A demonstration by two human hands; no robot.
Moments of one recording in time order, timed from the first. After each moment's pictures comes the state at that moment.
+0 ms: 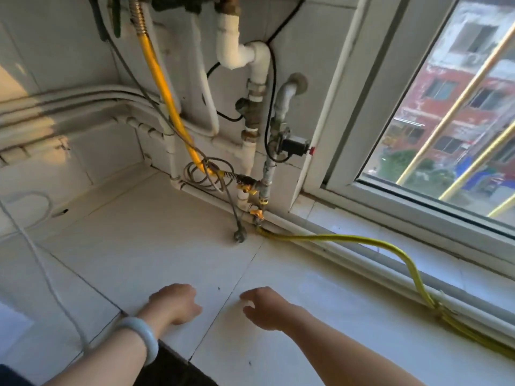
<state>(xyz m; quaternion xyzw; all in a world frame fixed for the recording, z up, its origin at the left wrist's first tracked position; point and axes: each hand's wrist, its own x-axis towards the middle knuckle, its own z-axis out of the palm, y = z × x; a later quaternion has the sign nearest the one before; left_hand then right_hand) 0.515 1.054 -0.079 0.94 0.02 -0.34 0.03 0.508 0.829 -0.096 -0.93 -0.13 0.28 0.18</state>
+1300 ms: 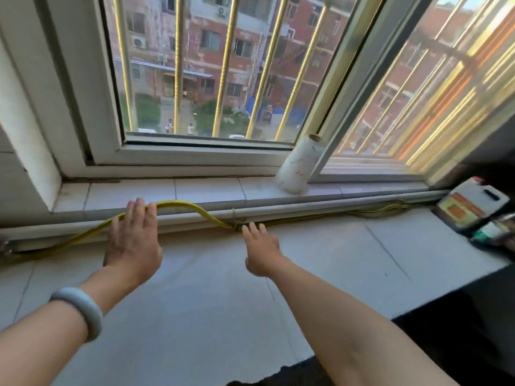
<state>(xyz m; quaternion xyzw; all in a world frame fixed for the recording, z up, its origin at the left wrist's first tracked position) 0.529 0.750 -0.034 0.93 -0.35 0.03 0.07 0.365 0.539 -0.049 -0.94 0.30 0.15 0.03</state>
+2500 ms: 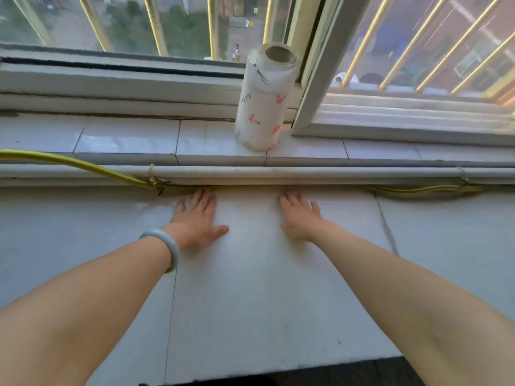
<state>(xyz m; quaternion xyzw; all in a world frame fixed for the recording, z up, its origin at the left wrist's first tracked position) 0.396 0.446 -0.133 0.89 -0.37 -0.25 -0.09 0.262 0.227 -0.118 -0.93 0.21 0.27 0.11</state>
